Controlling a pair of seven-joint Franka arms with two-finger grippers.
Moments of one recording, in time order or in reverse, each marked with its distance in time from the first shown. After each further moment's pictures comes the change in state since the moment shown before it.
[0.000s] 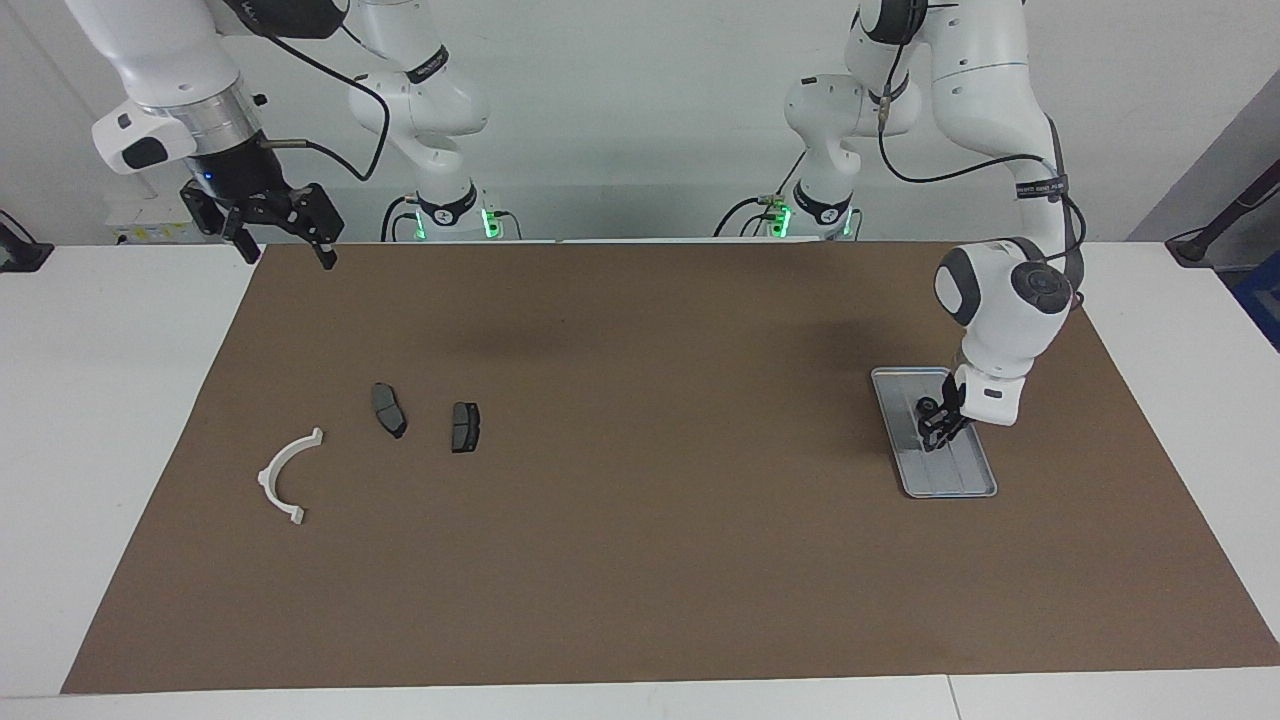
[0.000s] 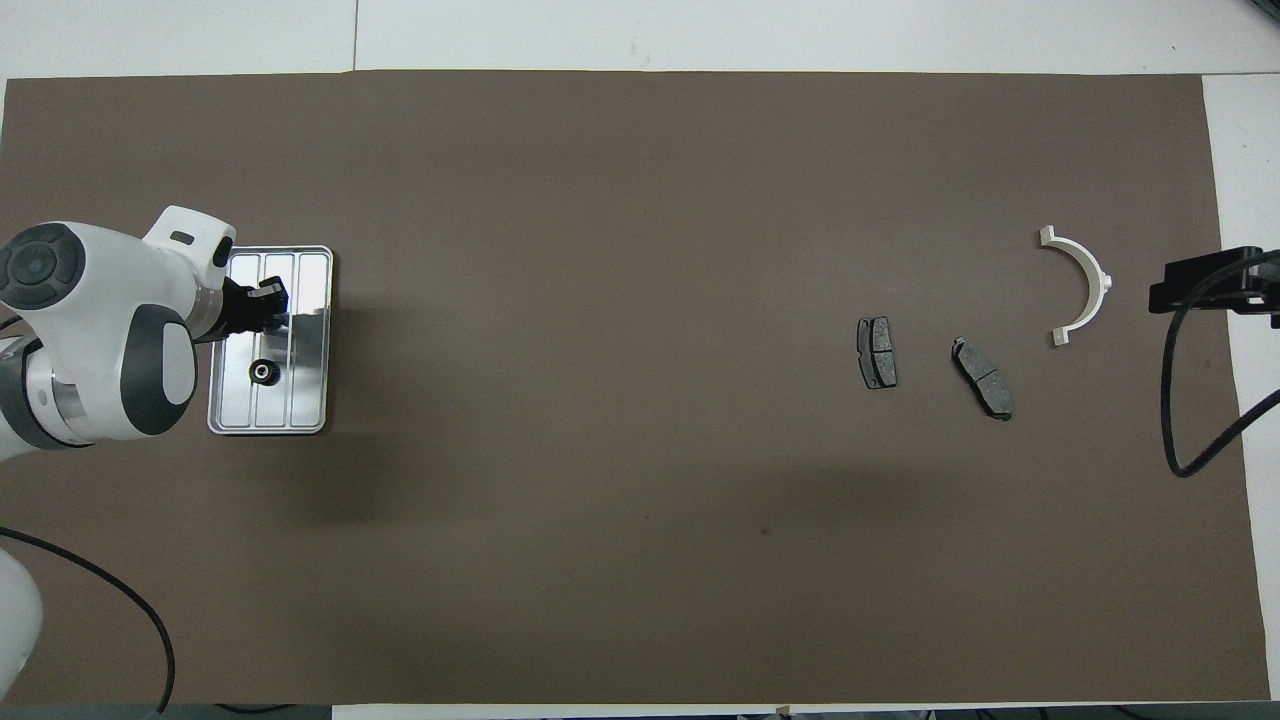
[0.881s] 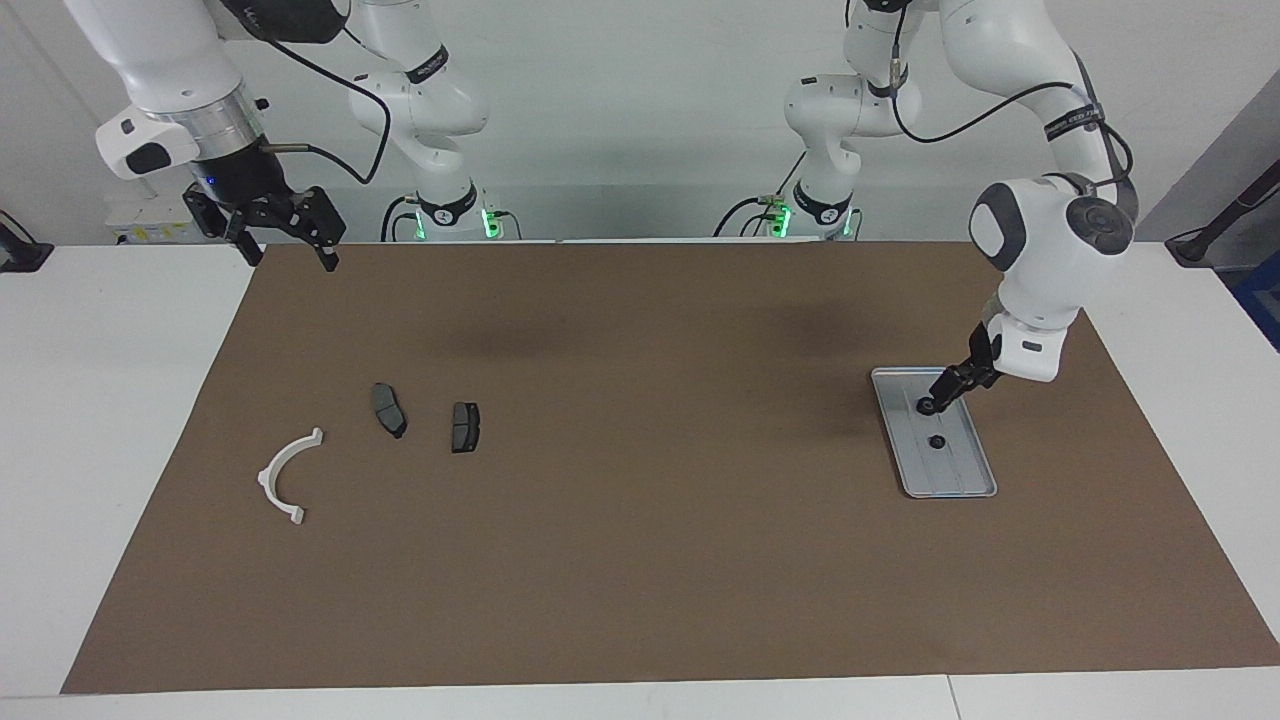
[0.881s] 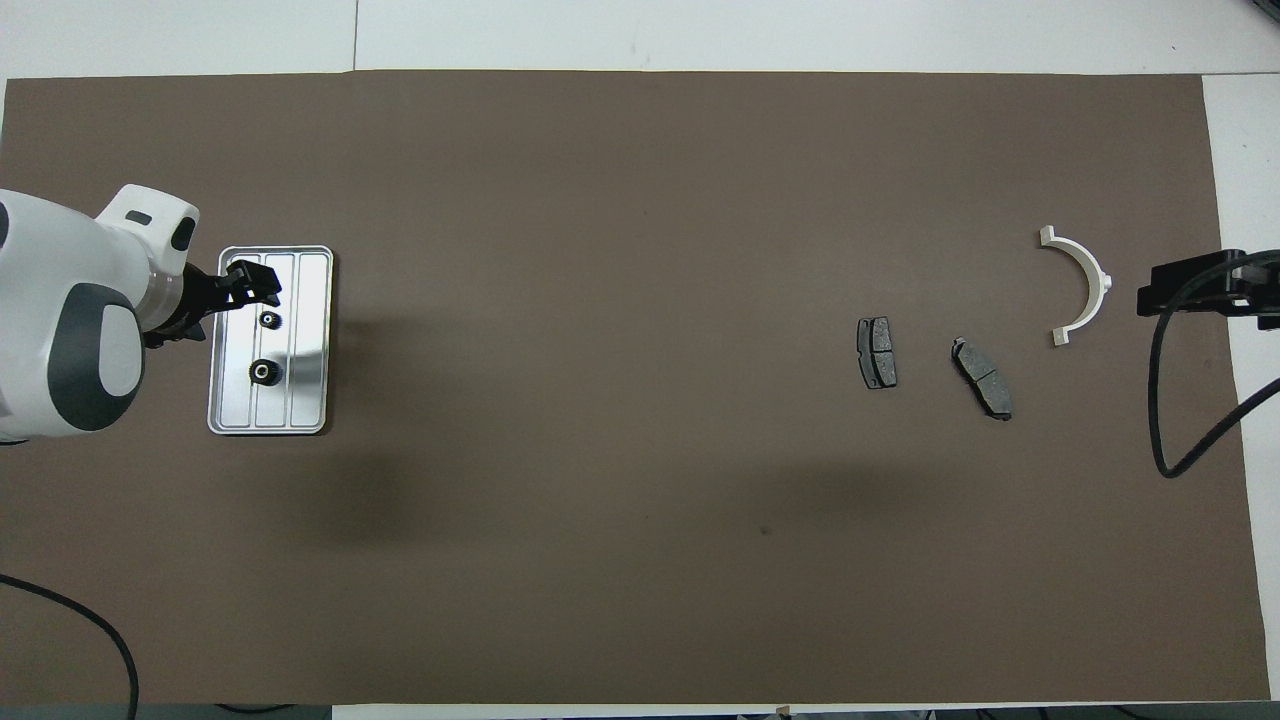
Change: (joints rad) left arm 0.002 -0.179 0.000 0.164 0.000 -0.445 0.000; right arm 0.000 0.002 0.000 -0.005 0.000 0.000 0.000
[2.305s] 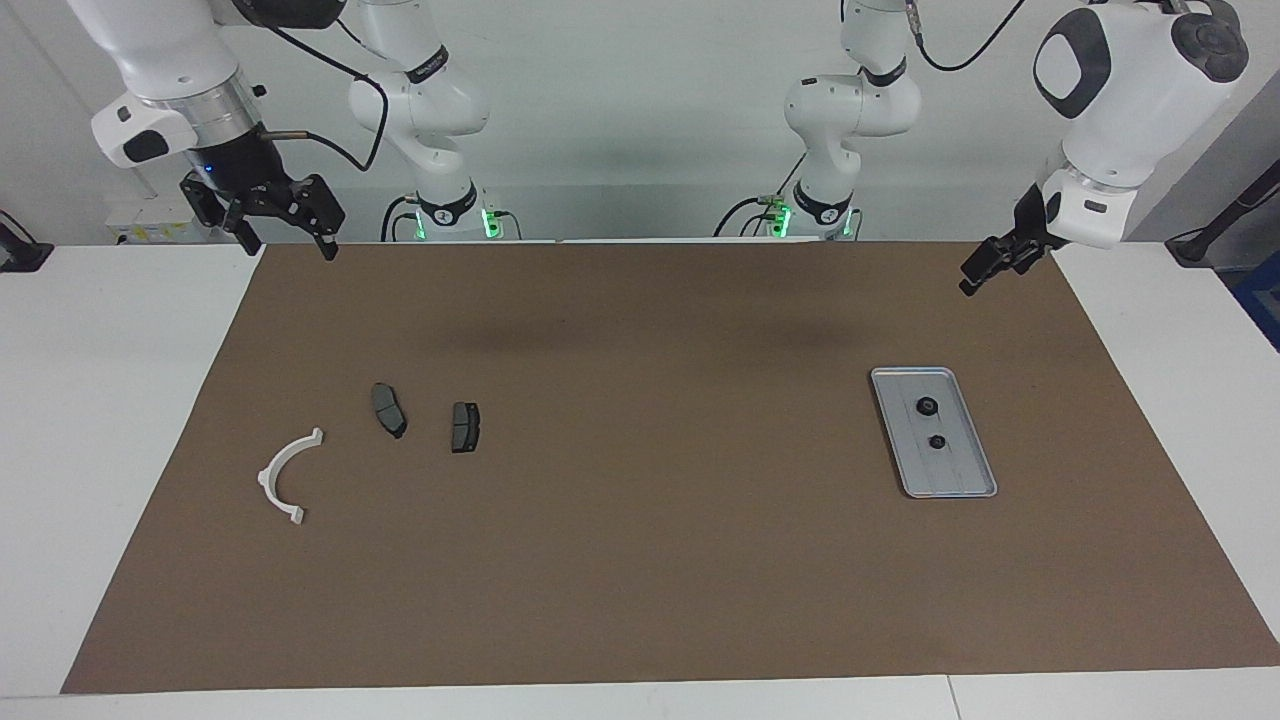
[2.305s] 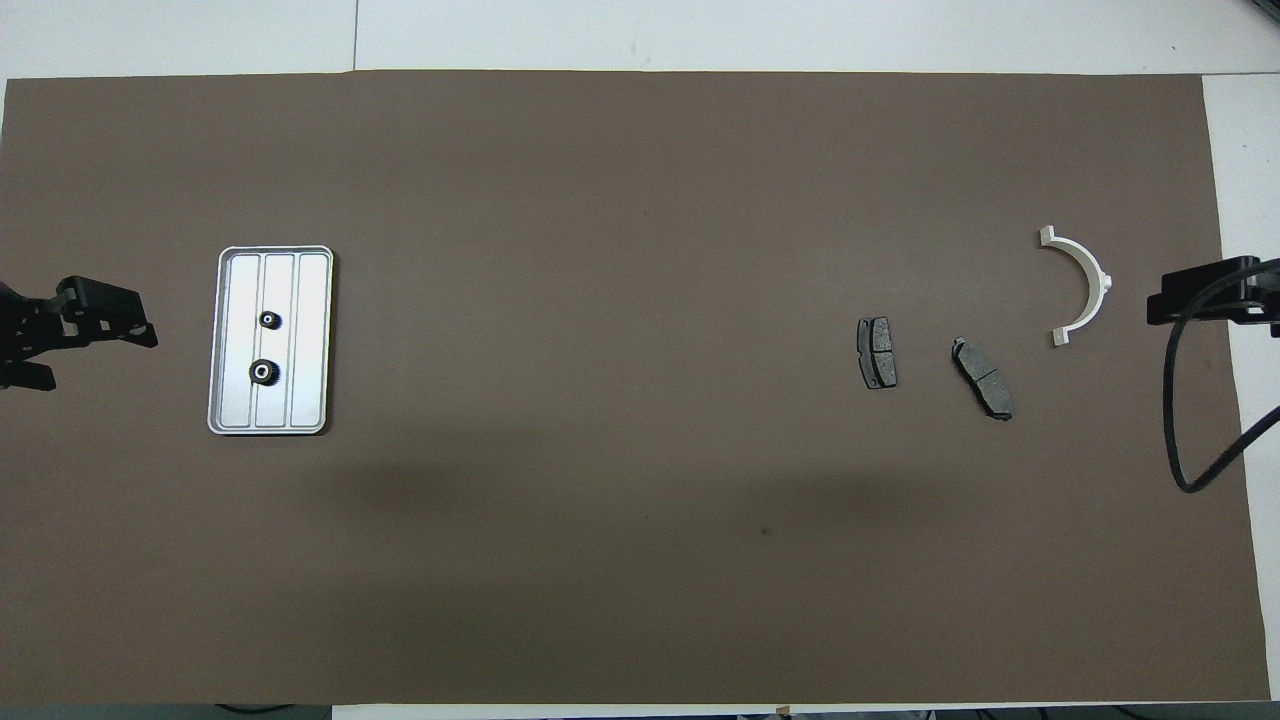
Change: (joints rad) left arm 0.064 -0.185 -0.049 0.106 0.000 -0.276 0.059; right arm -0.002 -0.002 0.001 0.028 0.000 -0.047 -0.011
